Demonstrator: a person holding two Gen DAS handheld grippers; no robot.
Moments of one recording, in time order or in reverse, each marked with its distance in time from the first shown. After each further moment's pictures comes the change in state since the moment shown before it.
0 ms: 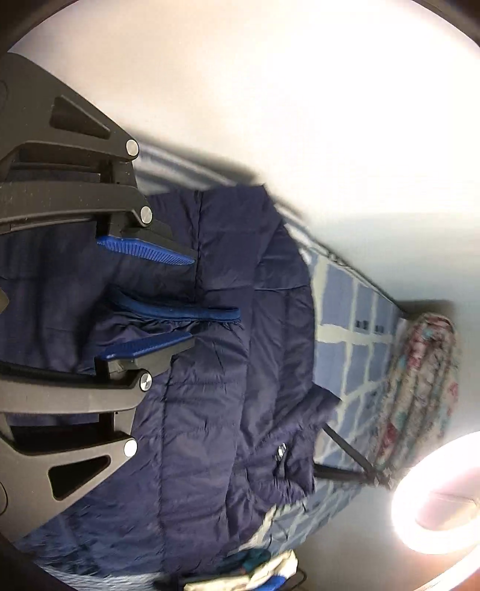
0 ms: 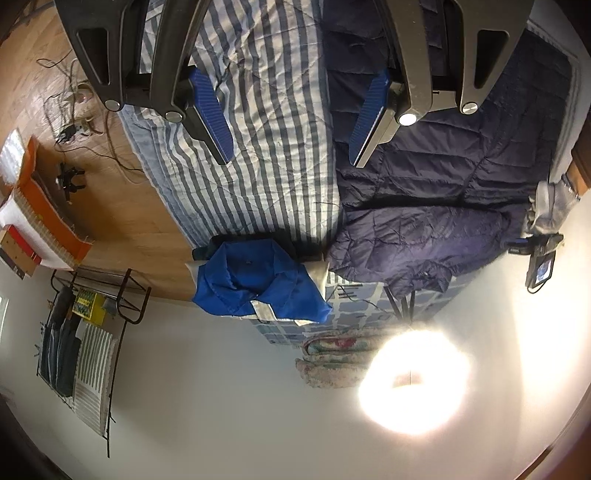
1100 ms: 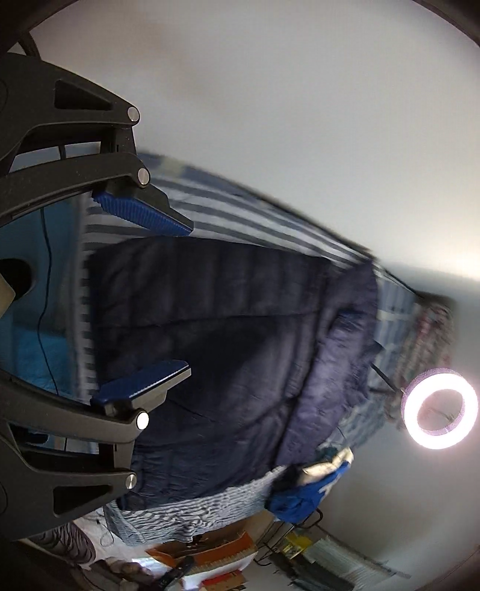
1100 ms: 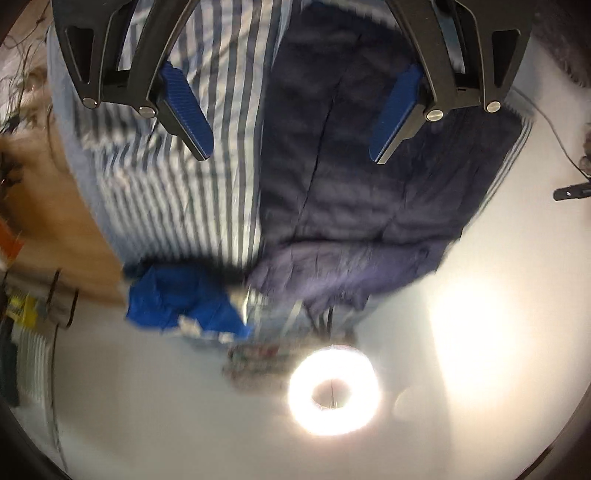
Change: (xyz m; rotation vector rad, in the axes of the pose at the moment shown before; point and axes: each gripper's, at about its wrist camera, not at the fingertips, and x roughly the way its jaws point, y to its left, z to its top) left arm -0.308 0.120 -0.269 -0.072 0.121 -0.193; right arm -0.010 -0.006 -0.069 -0.074 0.080 0.329
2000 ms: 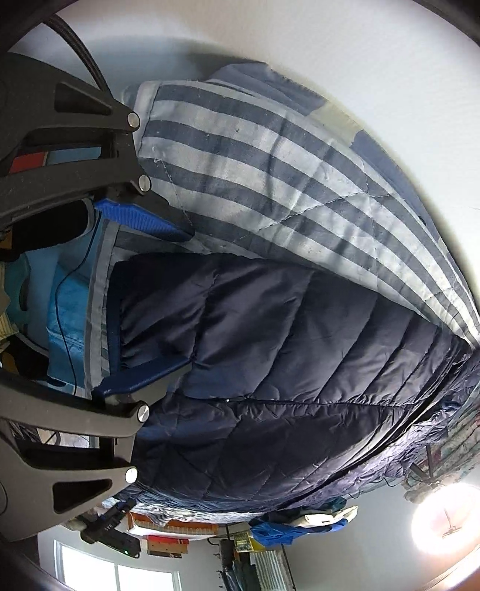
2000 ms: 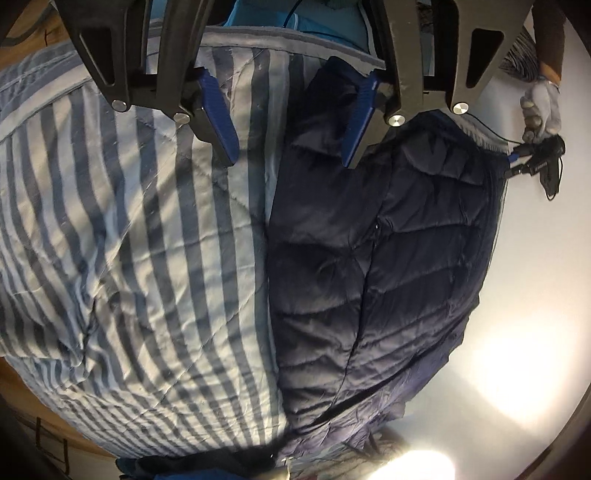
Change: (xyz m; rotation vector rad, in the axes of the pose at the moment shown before) left arm 0.124 0.068 -0.067 -0.335 0.314 -0.120; right arm 0.104 -0.039 -0.100 0.258 0.414 0.191
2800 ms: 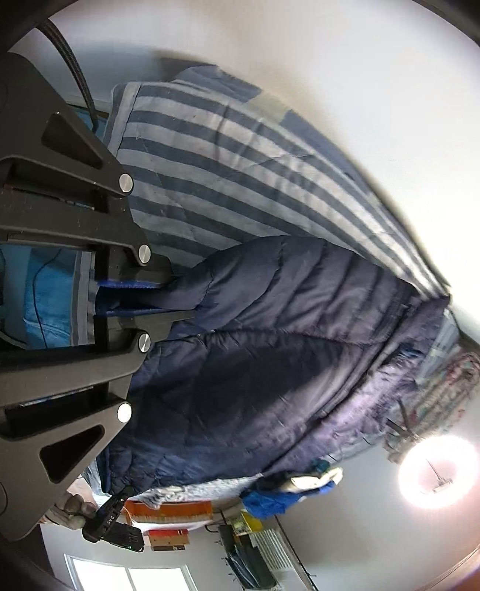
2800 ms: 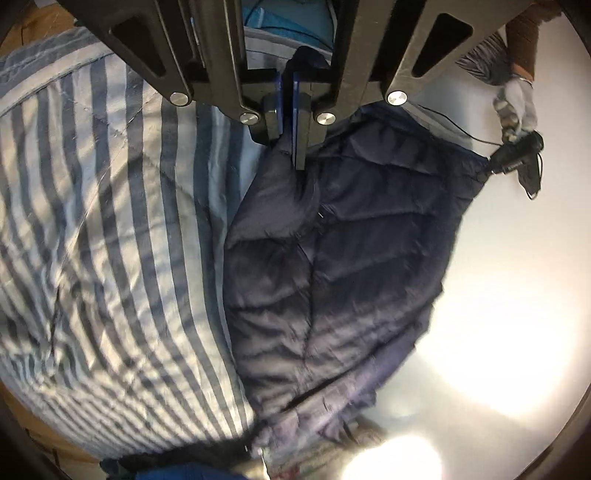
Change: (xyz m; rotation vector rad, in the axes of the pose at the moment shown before) left arm -0.047 -0.040 0.001 0.089 -0.177 -0.074; right arm -0.020 0.016 0.013 0.022 -0.070 0.174
